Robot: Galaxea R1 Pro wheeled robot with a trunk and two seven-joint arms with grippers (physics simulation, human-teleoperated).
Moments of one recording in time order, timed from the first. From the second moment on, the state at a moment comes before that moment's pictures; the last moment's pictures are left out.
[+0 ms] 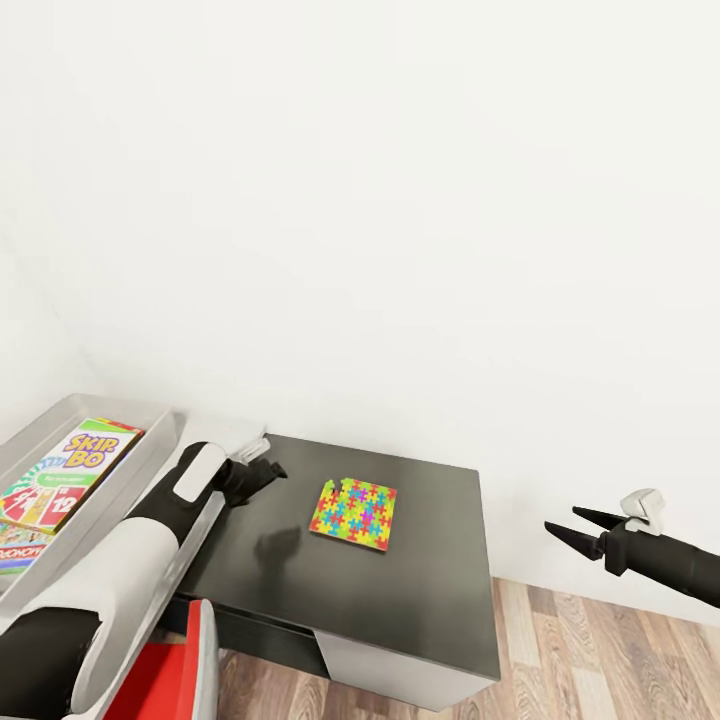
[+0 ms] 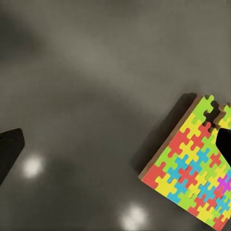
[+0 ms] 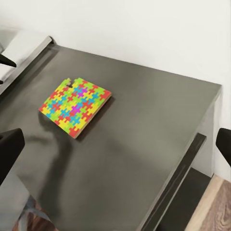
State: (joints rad) left arm -0.94 0.07 -0.12 -0.62 0.98 0.82 0.43; right arm -0.31 -0.20 -0.65 -1.61 0.27 0.71 1.41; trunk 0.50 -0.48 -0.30
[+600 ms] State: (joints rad) left arm -0.93 0.06 -0.13 -0.64 0.97 0.81 0.43; right arm -0.31 -0.20 -0.65 -1.61 0.27 0.70 1.41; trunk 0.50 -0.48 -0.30
